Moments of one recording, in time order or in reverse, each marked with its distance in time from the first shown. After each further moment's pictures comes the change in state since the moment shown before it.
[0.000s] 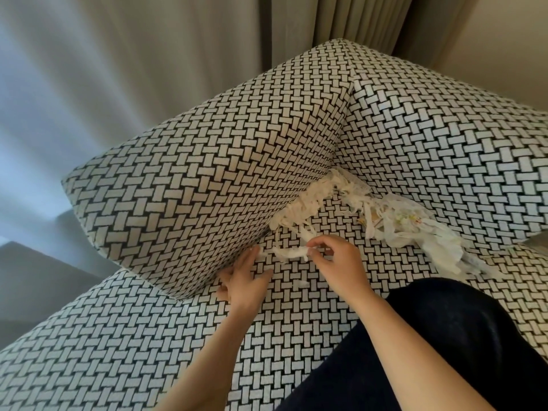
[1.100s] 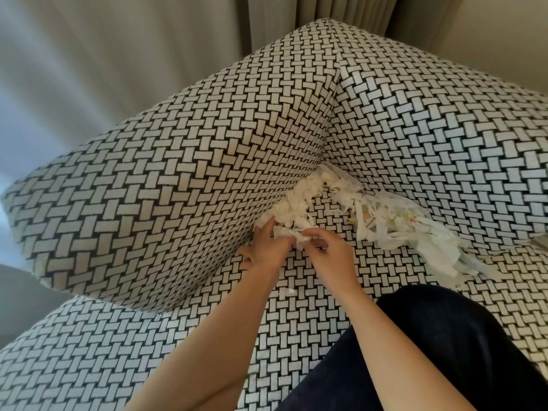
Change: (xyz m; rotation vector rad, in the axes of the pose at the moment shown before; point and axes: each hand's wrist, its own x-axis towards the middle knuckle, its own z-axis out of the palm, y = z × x) left_hand 0.046 0.074 0.052 -0.236 -0.166 -0.087; right_hand 0.023 0.018 0.006 0.223 0.101 0.194
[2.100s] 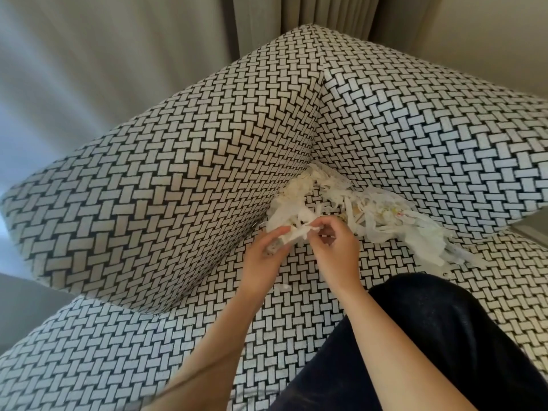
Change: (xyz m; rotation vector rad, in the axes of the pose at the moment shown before) left_hand -0.044 -0.011 -0.020 -0.149 -0.145 0.293; right_hand -0.010 -0.012 -0.013 0.093 0.218 -0.119
